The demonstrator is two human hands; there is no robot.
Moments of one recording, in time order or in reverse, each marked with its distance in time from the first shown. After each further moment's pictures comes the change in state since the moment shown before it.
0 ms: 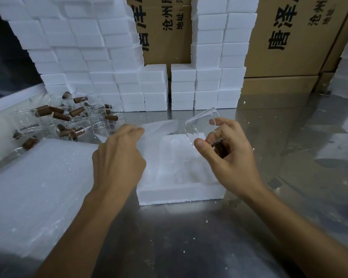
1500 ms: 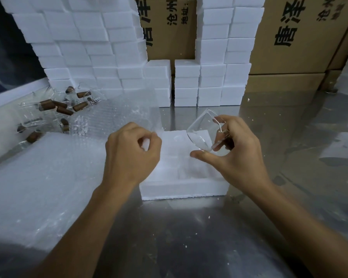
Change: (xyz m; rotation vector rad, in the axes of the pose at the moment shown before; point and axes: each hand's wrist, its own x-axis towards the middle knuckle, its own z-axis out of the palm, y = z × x) left_hand 0.000 -0.004 0.017 -0.264 0.156 0.123; right_hand 0.005 0.010 -0.007 -0.235 -0.017 -0.148
